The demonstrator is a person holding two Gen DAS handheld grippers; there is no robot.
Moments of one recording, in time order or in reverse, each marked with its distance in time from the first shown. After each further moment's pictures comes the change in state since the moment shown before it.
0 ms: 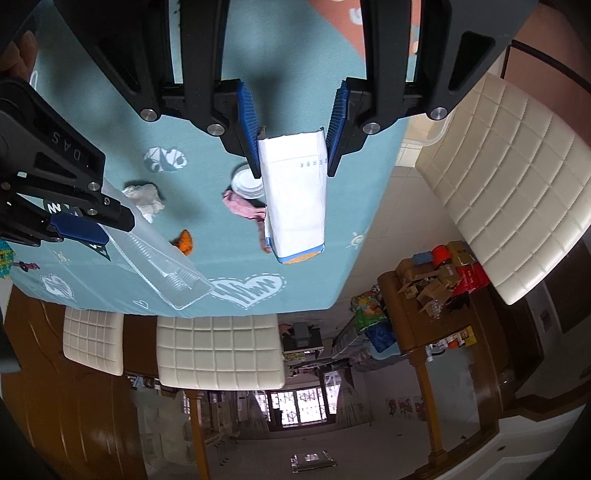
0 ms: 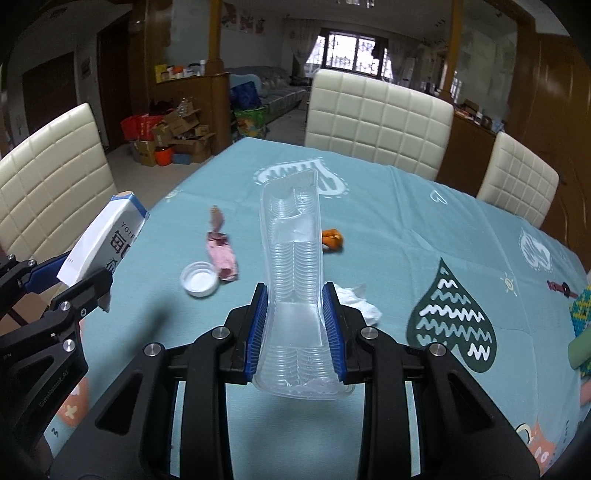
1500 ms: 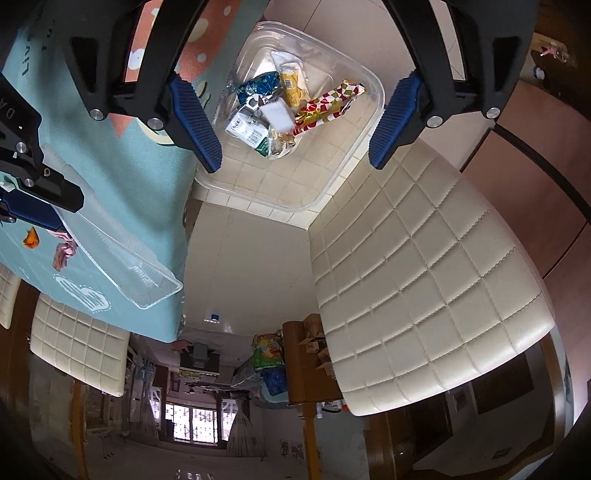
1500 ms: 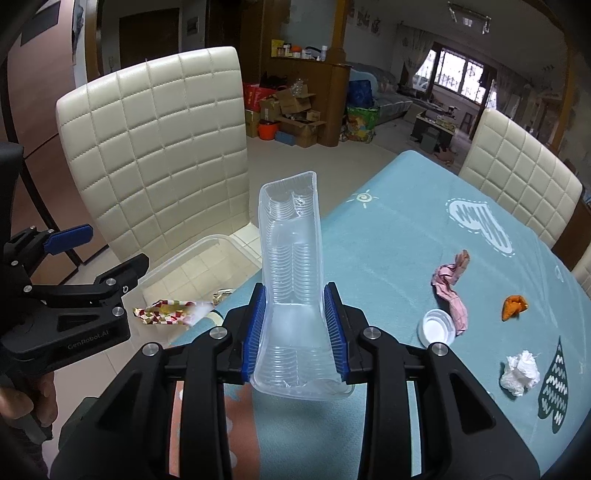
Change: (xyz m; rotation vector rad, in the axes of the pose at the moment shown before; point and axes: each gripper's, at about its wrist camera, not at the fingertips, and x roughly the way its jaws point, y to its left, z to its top) left arm 0.016 0.194 -0.083 -0.293 0.138 0.244; right arm 0.028 0.192 0.010 -0.269 0.031 0.314
